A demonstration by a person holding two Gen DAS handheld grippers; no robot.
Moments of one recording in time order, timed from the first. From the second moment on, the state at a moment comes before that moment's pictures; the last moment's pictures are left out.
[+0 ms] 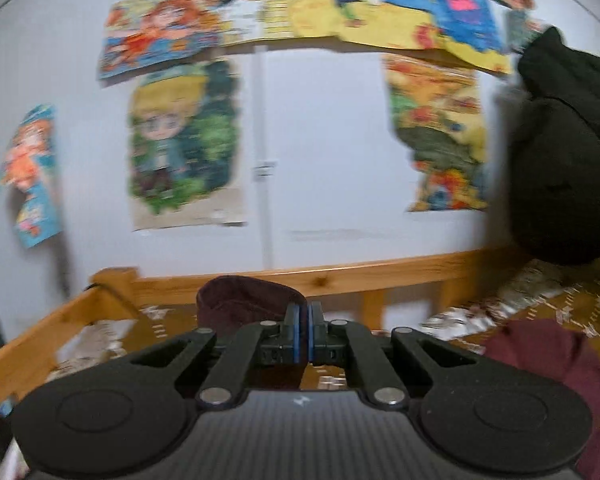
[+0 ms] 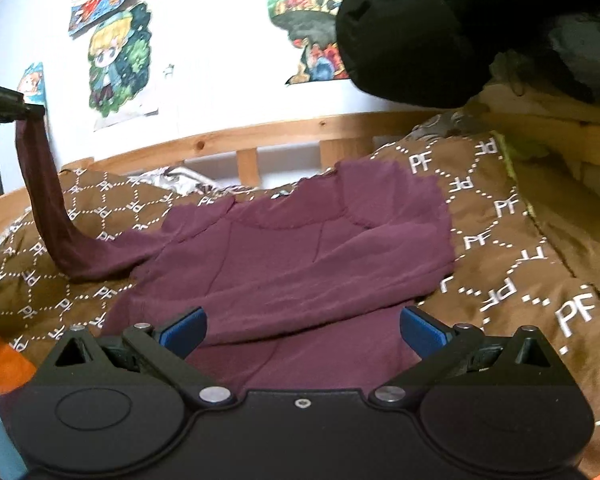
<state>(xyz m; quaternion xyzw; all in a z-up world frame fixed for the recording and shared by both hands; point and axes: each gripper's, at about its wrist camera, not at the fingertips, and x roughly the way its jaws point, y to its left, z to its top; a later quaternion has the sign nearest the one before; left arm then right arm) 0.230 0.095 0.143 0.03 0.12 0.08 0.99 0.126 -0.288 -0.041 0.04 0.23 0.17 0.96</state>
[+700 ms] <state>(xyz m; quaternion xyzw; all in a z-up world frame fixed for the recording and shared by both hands) 0.187 -0.086 0.027 0.14 0.19 -0.20 0.95 0.150 -0.337 -0.053 0.08 0.24 0.09 0.96</state>
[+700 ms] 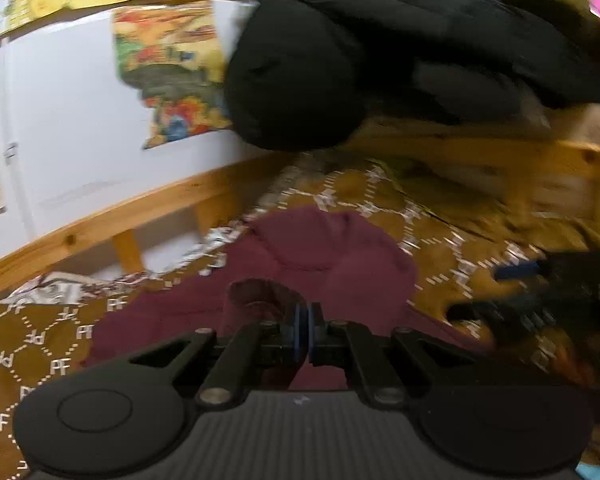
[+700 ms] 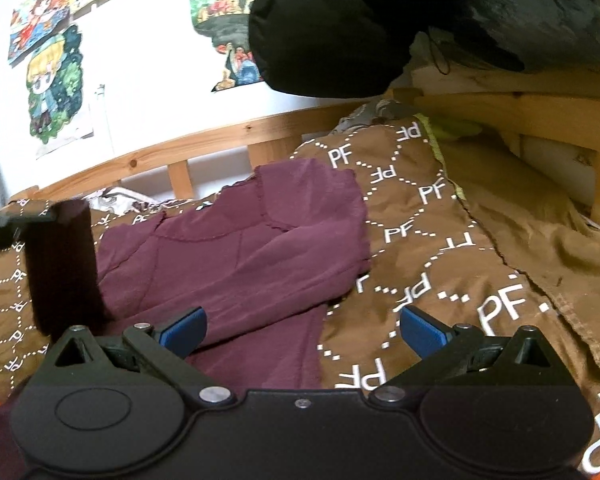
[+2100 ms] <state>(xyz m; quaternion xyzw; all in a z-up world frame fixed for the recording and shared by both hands) 0.169 0.045 -0.033 0.00 0.37 0.13 0.92 0.142 -0.266 -0.070 0.08 0.30 0.22 0.93</state>
